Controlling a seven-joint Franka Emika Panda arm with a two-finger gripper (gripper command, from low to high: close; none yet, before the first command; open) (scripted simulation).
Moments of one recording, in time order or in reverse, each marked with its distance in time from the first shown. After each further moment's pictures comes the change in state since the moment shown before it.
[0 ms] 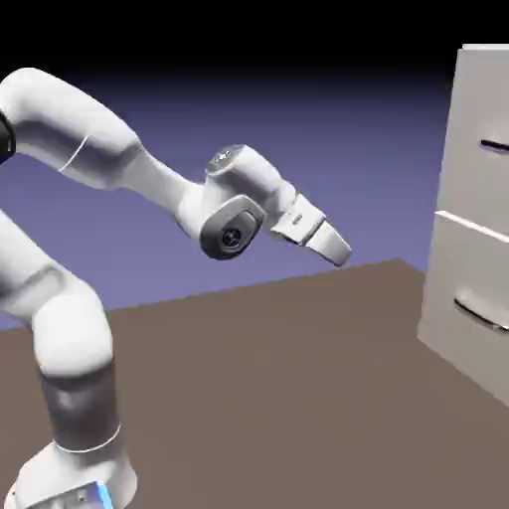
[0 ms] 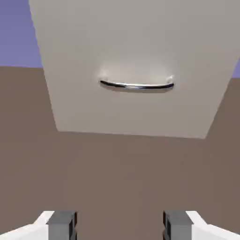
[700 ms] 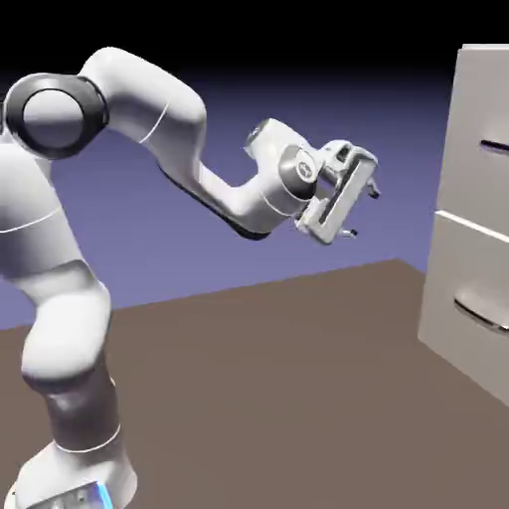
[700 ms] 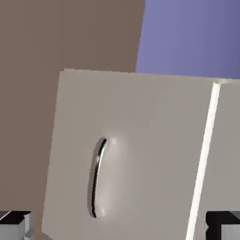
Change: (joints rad) arm -0.289 0.380 0.338 0.491 -0.913 -0.021 -0.825
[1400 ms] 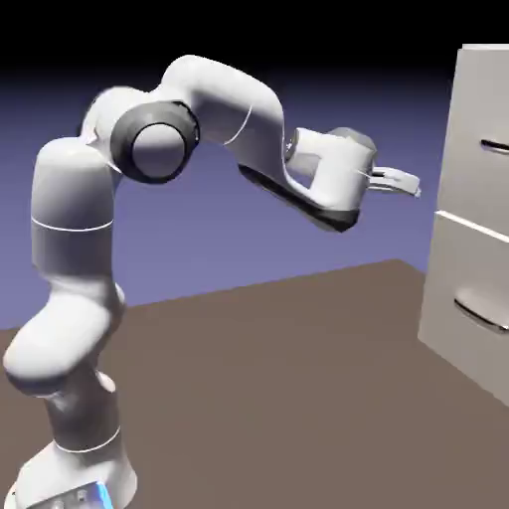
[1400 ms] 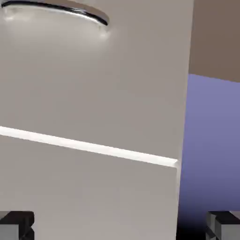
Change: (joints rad) arm -0.289 0.380 0.338 0.491 -0.913 -0.021 -0.825
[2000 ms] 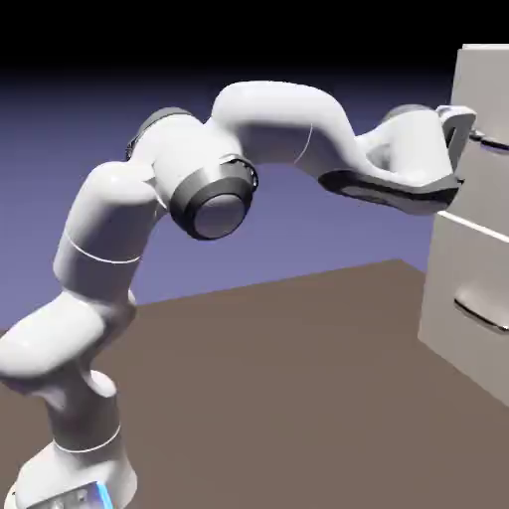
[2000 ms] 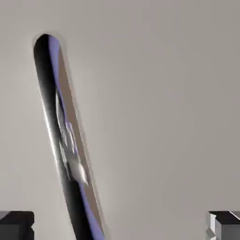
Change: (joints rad) arm -0.248 0.325 0.290 0.421 -0.783 -0.018 -0.707
